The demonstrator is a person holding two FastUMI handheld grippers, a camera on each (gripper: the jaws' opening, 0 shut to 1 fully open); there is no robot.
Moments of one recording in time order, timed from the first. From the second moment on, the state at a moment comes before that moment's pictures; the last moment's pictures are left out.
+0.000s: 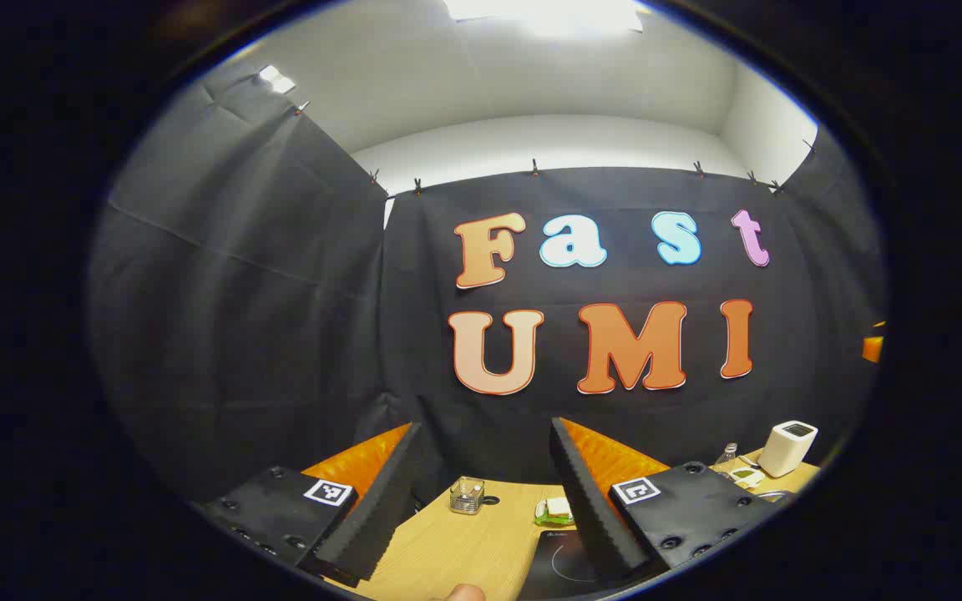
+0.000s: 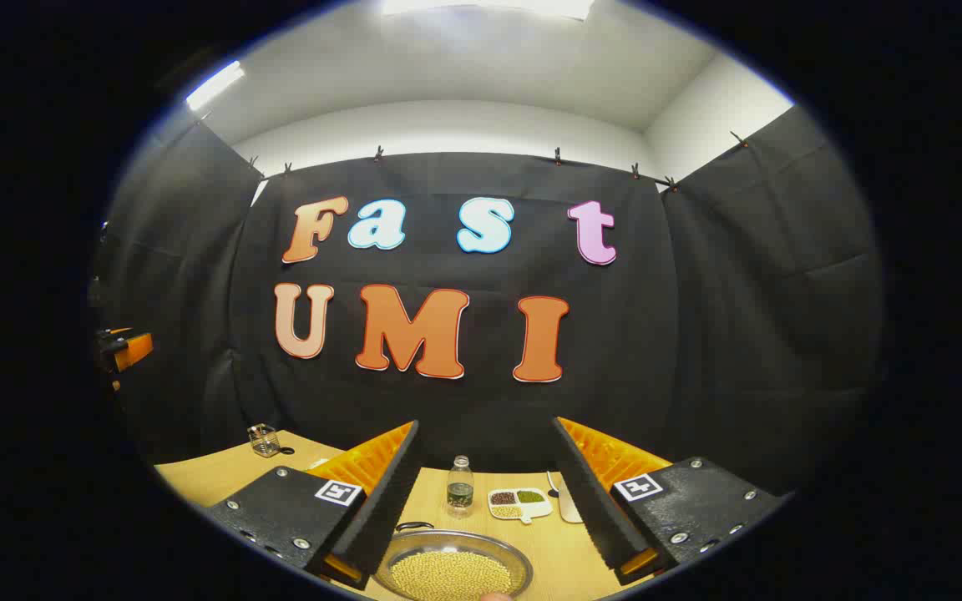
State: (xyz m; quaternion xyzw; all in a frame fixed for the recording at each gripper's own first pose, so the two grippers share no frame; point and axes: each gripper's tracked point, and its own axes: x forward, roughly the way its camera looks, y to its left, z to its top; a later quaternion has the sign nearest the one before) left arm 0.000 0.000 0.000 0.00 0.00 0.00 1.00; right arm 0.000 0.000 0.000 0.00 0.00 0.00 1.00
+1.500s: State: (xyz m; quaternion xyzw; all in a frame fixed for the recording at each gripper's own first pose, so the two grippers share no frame) left arm -0.005 -0.004 0.009 0.00 0.01 -0.03 1.00; right arm -0.030 -0.038 -0.048 0.00 0.03 -0.05 1.00
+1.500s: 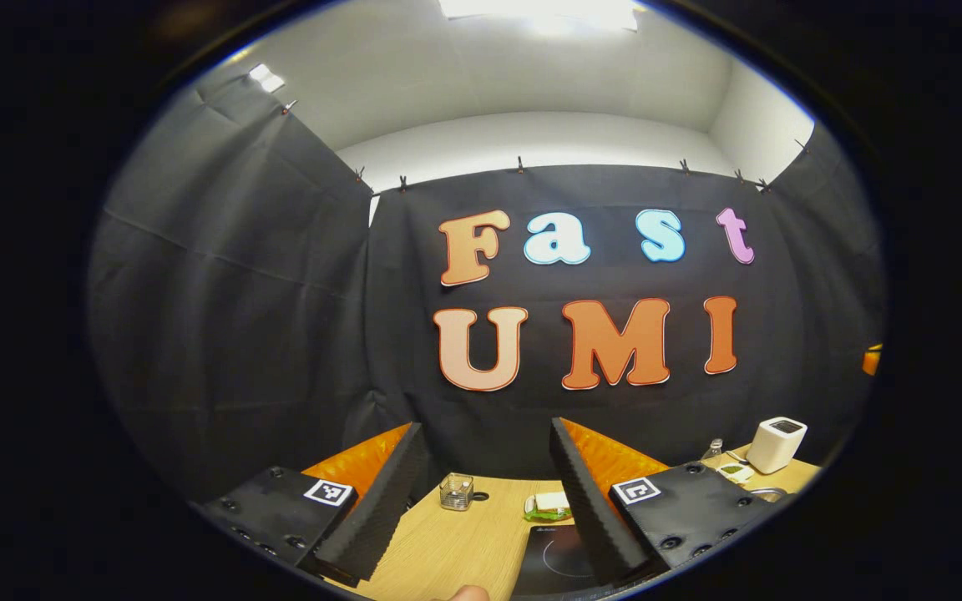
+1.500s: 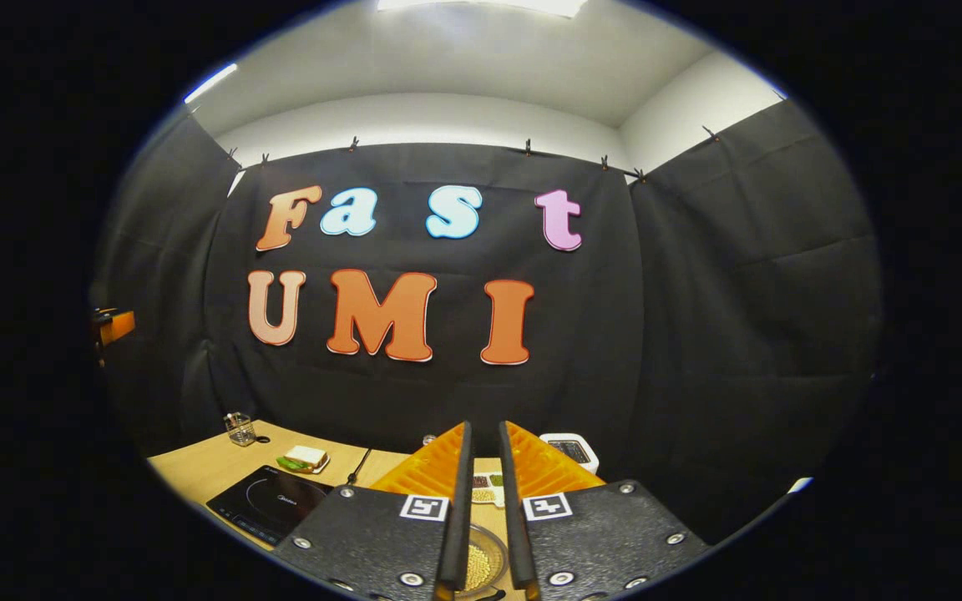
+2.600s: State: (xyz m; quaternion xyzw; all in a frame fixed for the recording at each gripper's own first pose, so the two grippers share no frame) left arm -0.013 -0.003 0.010 0.00 0.02 -0.02 1.00; right arm -0.096 -0.014 -0.289 0.02 0.32 0.00 0.95
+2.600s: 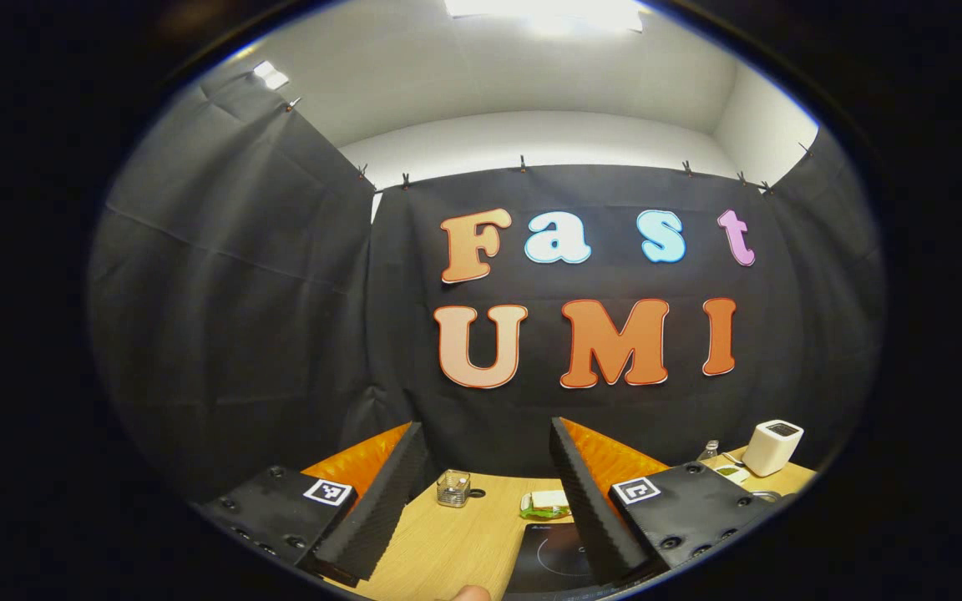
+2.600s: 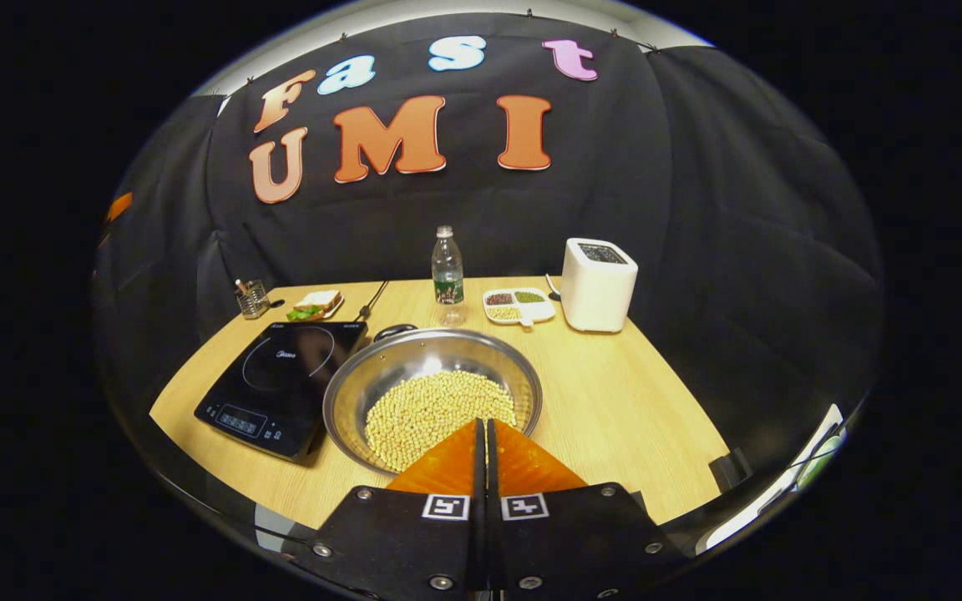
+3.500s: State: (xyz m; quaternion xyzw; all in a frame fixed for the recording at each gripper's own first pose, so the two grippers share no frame) left arm -0.010 -0.001 0.000 -0.01 0.03 -0.02 1.00; right arm -0.131 0.023 -0.384 0.02 0.44 0.05 0.89
